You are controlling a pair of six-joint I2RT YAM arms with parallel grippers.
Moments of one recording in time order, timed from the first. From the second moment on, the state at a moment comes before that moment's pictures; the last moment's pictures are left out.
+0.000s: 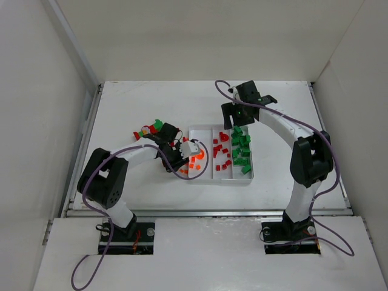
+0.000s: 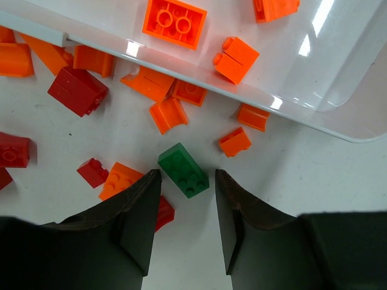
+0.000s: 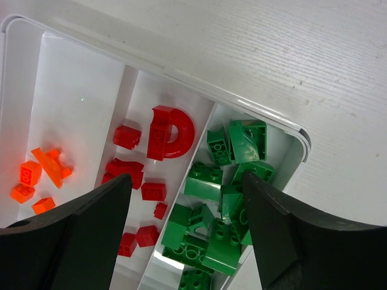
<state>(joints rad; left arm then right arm) -0.50 1.63 0.92 -0.51 0.29 0.70 0.38 1.87 1.58 -0.67 -0.09 0.09</state>
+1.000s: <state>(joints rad) -0.46 1.44 0.87 -0.44 0.25 0.69 0.38 1.79 1.60 -0.67 -0.11 0.07</state>
